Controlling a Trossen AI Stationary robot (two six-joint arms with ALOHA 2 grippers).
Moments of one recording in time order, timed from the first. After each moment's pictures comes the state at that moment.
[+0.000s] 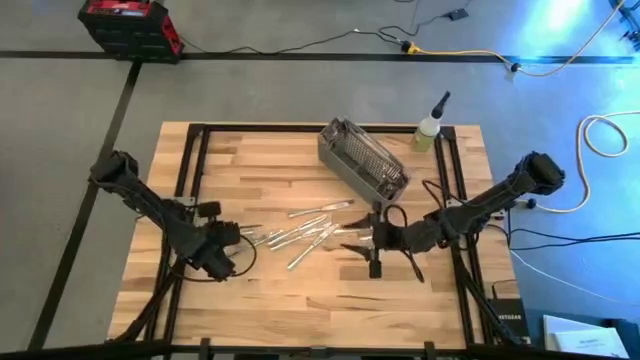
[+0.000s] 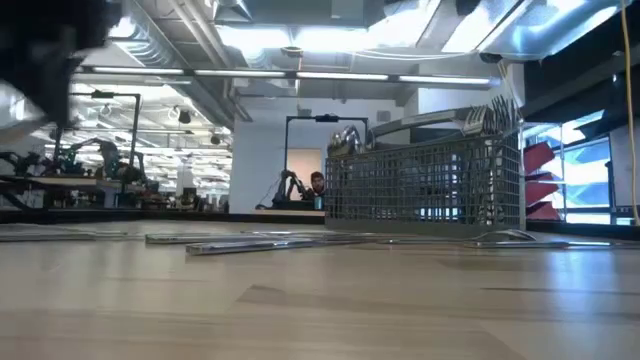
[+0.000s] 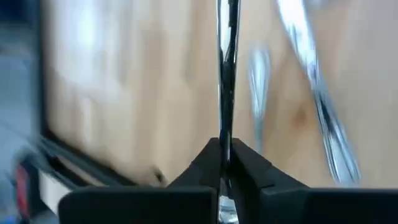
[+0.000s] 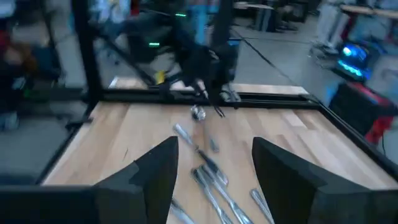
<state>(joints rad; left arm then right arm) -0.66 1.38 0.98 -1.34 -0.58 -0.84 0.44 1.29 0.79 0.29 0.52 0.12</state>
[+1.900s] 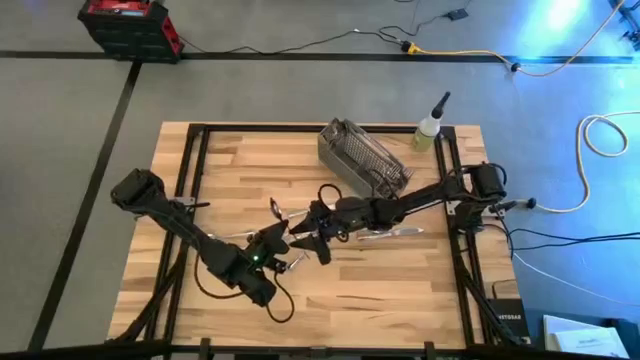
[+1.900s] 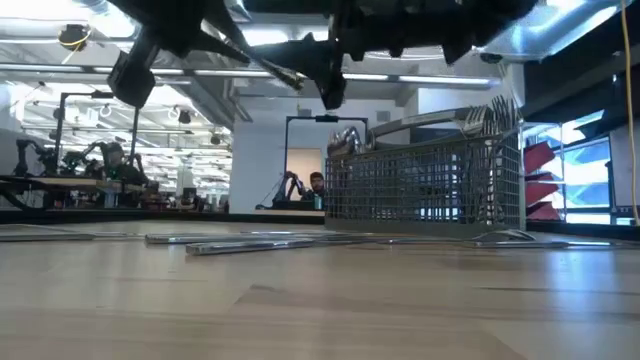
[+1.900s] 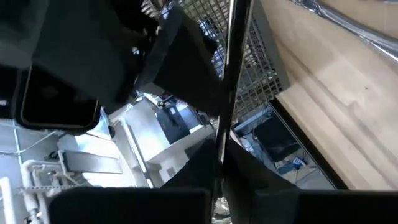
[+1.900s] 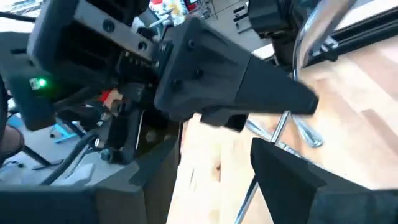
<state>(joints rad) -0.62 1.68 1.06 -0.47 -1.45 0.96 0.13 1.83 1.05 0.56 -0.13 0.49</state>
